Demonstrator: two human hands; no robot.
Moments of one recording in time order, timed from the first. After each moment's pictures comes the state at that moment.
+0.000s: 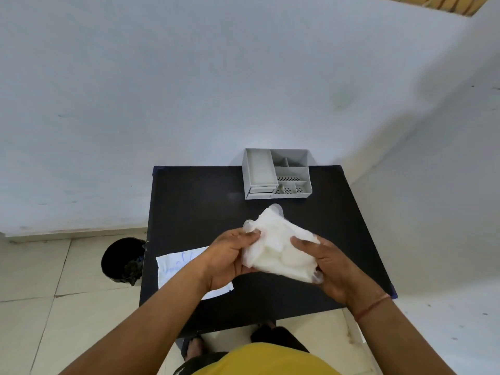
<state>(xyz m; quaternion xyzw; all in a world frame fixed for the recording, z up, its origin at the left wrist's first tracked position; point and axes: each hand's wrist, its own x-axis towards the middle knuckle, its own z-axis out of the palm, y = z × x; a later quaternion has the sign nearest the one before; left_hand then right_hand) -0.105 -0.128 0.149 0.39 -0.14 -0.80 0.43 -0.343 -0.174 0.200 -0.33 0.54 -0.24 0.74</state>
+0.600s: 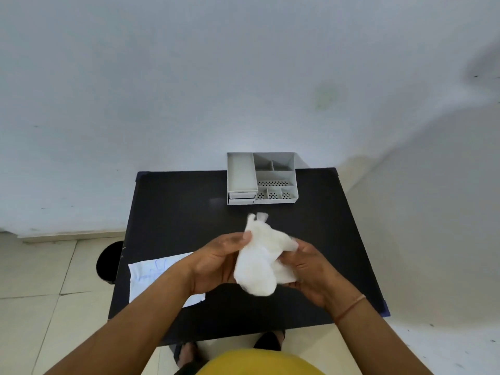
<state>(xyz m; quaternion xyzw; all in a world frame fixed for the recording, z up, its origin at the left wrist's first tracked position) -0.176 -0.174 0.155 0.40 -0.25 -0.80 0.37 -0.410 -0.233 0.179 -0.36 0.47 -0.20 0.78</state>
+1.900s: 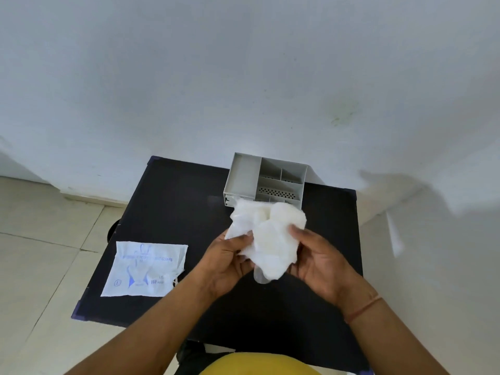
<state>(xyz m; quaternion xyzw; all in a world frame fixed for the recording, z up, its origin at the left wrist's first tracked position) -0.284 -0.243 0.133 0.44 0.01 -0.65 0.63 -0.473 -0.362 0.176 -0.30 0.37 -0.15 0.87</state>
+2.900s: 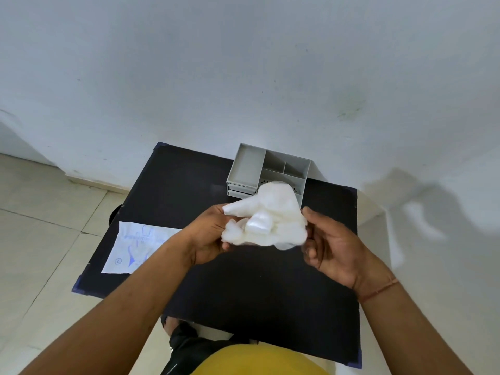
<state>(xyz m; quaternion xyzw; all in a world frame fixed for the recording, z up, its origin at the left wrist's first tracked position) -0.255 -0.231 0.167 0.53 -0.16 -0.65 0.53 -0.496 -0.378 0.198 -0.40 0.33 -0.06 0.85</state>
